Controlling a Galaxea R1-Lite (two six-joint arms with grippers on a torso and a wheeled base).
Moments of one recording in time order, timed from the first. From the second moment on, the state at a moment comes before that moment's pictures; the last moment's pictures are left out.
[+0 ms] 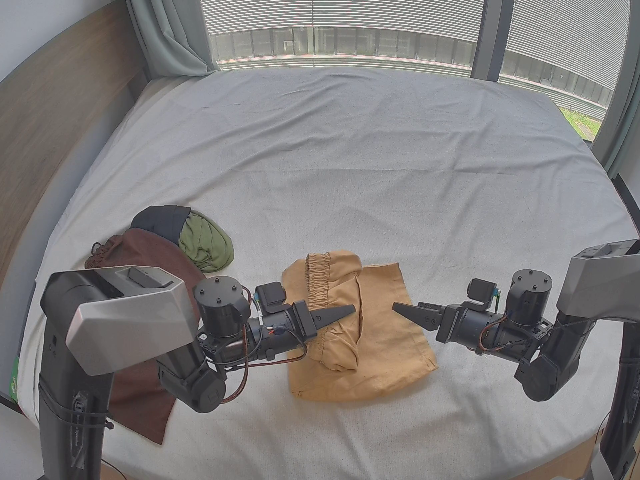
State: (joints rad) left arm -0.51 2.42 -0.82 -1.55 -0.64 -0.97; right arm 0.36 2.22 -0.49 -1.54 0.47 0.52
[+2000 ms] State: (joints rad) left arm -0.31 2.30 -0.54 -1.55 -0.60 -0.62; right arm 0.43 2.26 -0.38 -1.54 0.48 0.51
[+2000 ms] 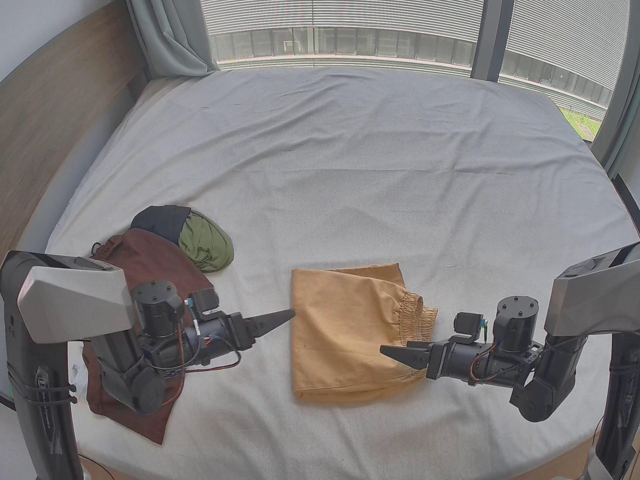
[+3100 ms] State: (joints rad) left arm -0.17 2.17 -0.31 -1.55 -0.66 -0.25; right arm 0.41 2.44 -0.39 -1.55 0.47 0.43
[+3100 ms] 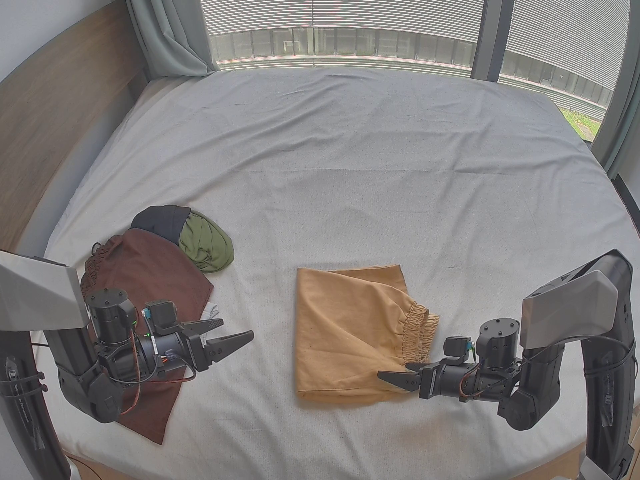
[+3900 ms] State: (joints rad) left arm -0.17 2.12 -0.29 -1.55 -0.66 -0.04; right arm 0.36 2.27 -0.30 -1.54 0.60 0.42
